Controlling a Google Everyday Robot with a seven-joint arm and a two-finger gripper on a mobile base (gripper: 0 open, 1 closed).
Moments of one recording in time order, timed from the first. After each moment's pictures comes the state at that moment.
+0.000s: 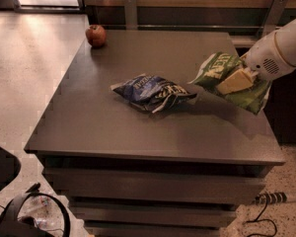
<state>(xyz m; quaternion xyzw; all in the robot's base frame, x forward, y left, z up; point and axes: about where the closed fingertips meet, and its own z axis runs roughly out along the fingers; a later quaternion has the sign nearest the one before) 0.560 -0.212 0.890 -0.46 0.83 0.11 0.30</state>
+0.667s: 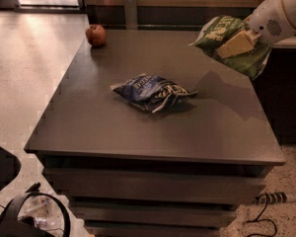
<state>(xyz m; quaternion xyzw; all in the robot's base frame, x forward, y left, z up) 0.619 -0.212 0.956 -0.46 0.81 0.10 0.36</state>
